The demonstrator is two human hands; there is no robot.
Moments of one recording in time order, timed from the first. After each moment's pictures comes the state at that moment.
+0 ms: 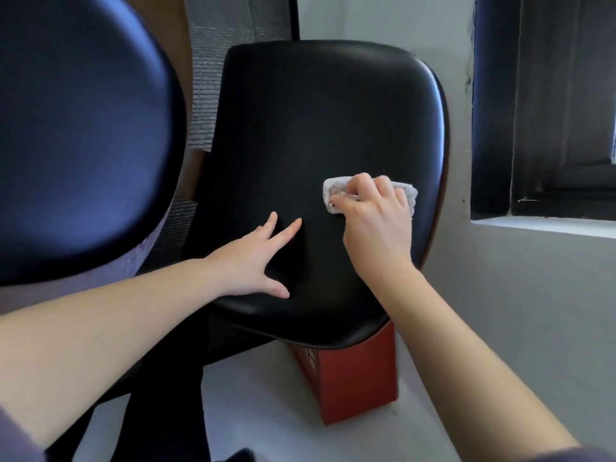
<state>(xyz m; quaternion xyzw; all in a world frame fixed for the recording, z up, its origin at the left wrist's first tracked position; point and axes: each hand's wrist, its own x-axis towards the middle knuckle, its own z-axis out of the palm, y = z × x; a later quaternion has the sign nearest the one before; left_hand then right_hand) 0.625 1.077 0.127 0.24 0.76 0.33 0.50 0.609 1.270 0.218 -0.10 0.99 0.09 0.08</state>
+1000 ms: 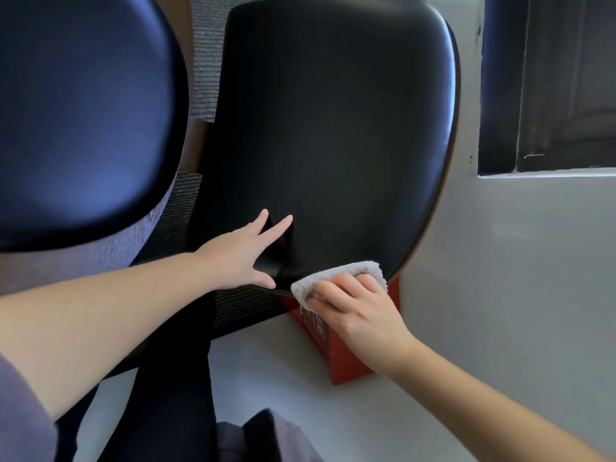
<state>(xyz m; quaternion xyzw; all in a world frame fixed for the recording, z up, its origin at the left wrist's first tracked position) 0.676 1.043 0.128 0.25 0.78 0.27 0.51 0.766 1.255 0.241 -0.33 0.93 0.01 0.16</state>
